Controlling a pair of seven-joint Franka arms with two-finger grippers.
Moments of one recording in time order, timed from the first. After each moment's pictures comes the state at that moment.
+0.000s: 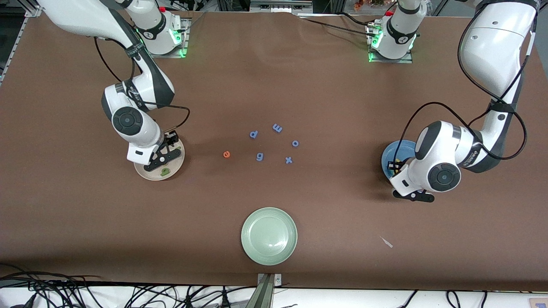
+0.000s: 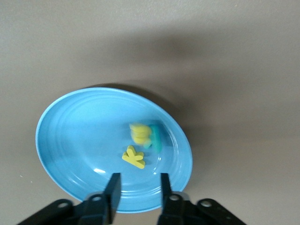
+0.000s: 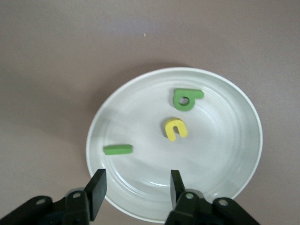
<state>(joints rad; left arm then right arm) 0.17 0.69 -0.39 -1.54 0.33 1.78 -0.19 -0.05 0.41 0.34 -2.01 -0.31 2.22 -0.03</state>
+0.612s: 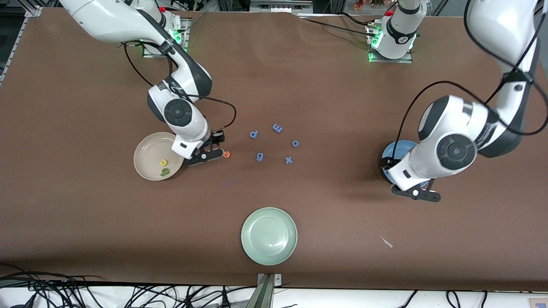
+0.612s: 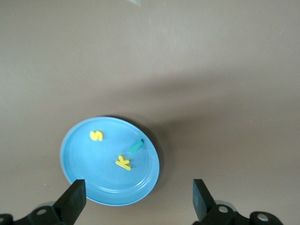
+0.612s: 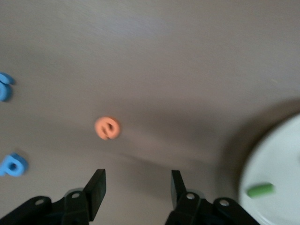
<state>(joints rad) 0.16 0.54 -0.49 -1.43 0.33 1.75 -0.19 0.02 0.57 0.52 -1.88 -0.32 2.28 0.39</state>
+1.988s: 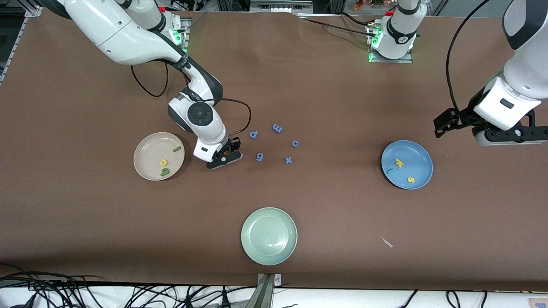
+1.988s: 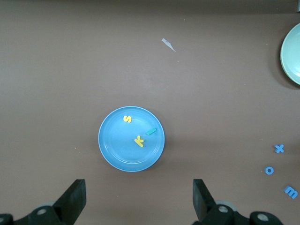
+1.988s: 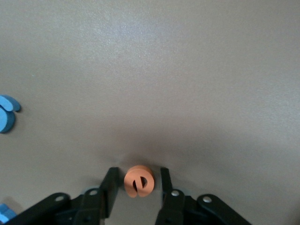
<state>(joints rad) -0.04 0.11 -0.10 -1.57 0.03 1.71 -0.18 0.06 0.71 0.52 -1.87 -0.54 2.47 0.51</state>
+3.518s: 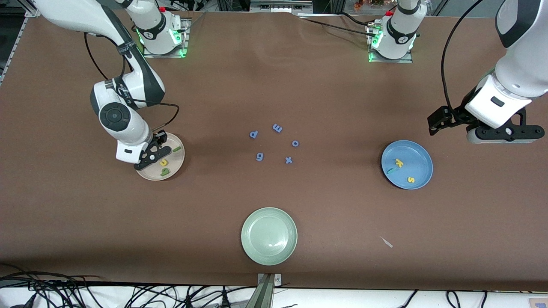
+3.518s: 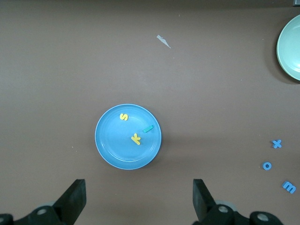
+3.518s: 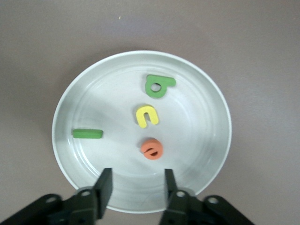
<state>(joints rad) -0.05 0.11 -0.10 -1.56 0.03 1.70 -0.18 -0.08 0.36 0.29 -2.08 -0.34 2.28 -0.17</state>
